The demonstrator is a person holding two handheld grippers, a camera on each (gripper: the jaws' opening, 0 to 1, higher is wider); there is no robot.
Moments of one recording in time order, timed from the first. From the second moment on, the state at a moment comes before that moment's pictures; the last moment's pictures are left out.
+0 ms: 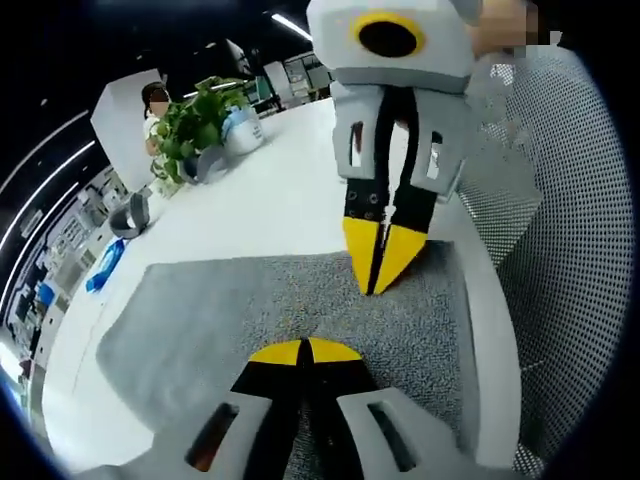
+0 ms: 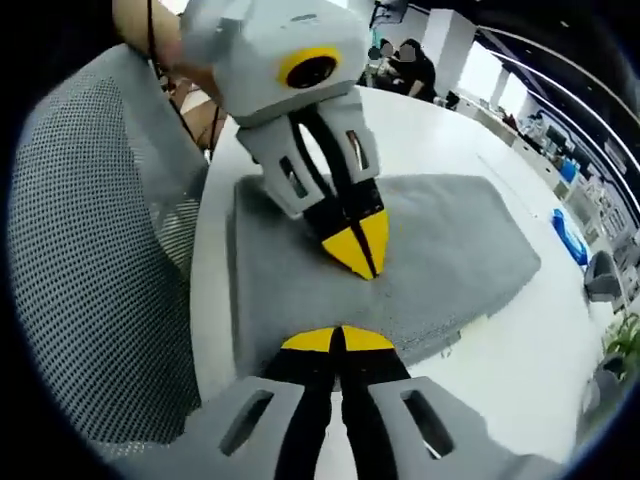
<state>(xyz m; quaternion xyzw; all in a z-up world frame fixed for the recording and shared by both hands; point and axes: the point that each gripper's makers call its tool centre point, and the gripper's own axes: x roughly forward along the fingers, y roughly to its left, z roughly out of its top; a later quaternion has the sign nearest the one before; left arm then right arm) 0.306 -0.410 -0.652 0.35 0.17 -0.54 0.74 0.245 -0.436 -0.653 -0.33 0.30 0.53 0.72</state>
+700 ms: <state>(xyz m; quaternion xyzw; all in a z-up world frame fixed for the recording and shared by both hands) 0.306 -0.411 -0.651 0.36 0.17 -0.54 0.74 0.210 -0.445 -0.656 -0.45 0.28 0.56 0.64</state>
